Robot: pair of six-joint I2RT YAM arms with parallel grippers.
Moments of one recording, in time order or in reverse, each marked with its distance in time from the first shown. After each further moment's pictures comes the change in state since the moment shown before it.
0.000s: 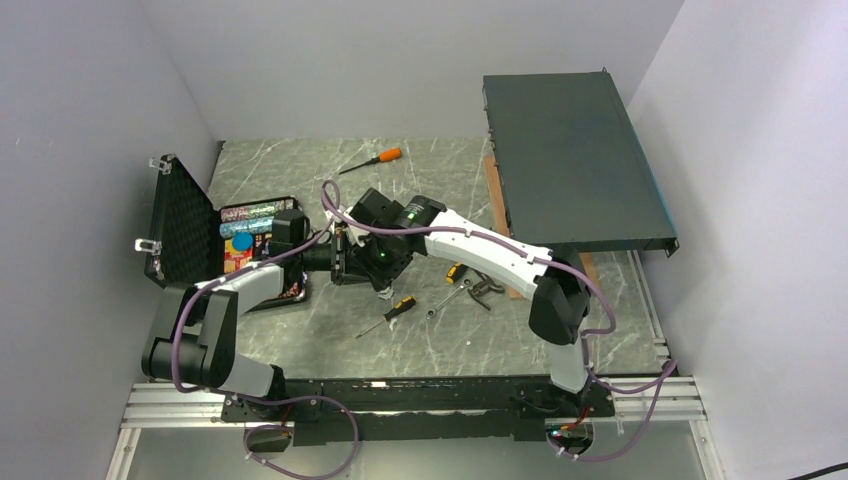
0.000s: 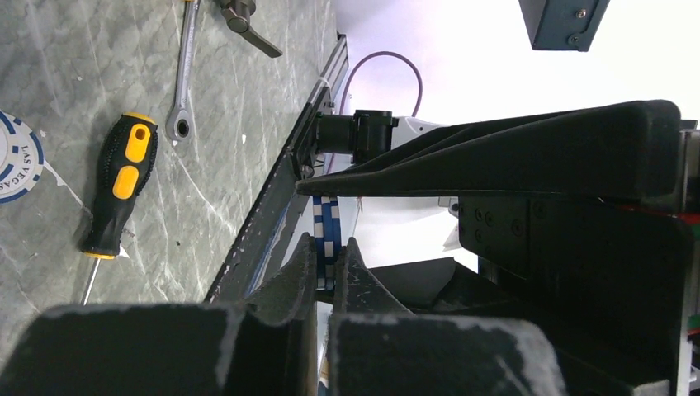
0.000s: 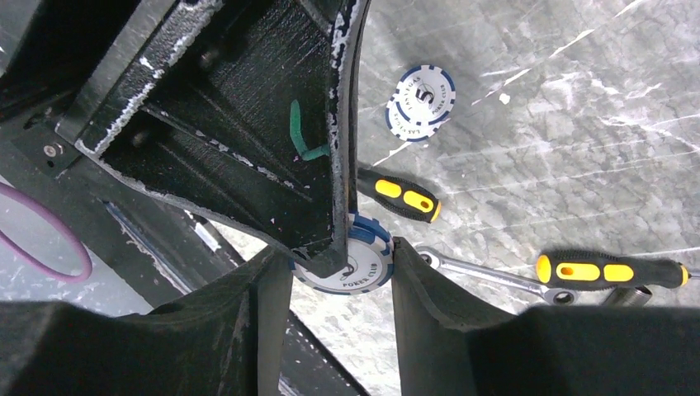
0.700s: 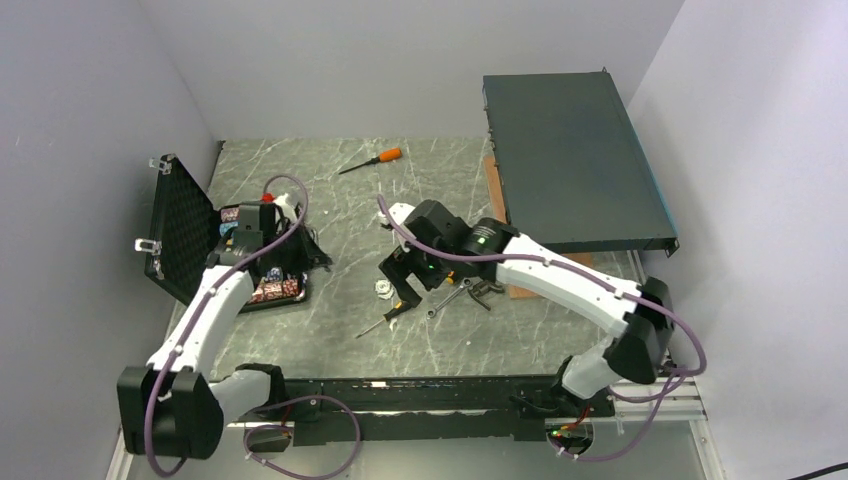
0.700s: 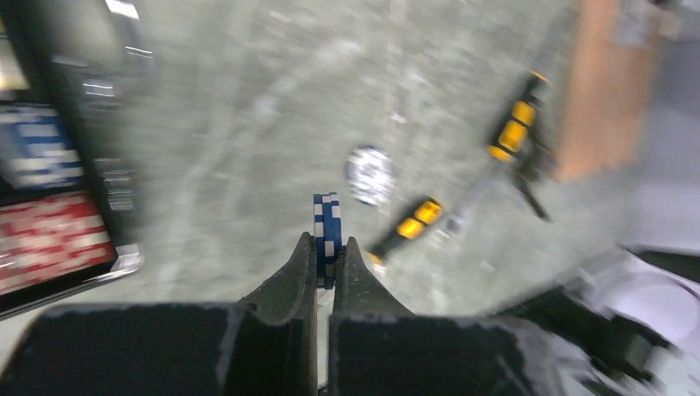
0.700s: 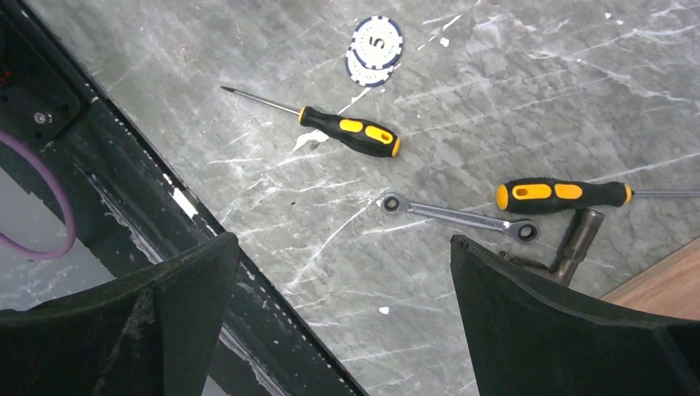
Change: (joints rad) left arm 0.096 -0.294 0.198 -0.752 -0.732 0.386; right arm -0.018 -0.394 -0.396 0.163 0.071 0.000
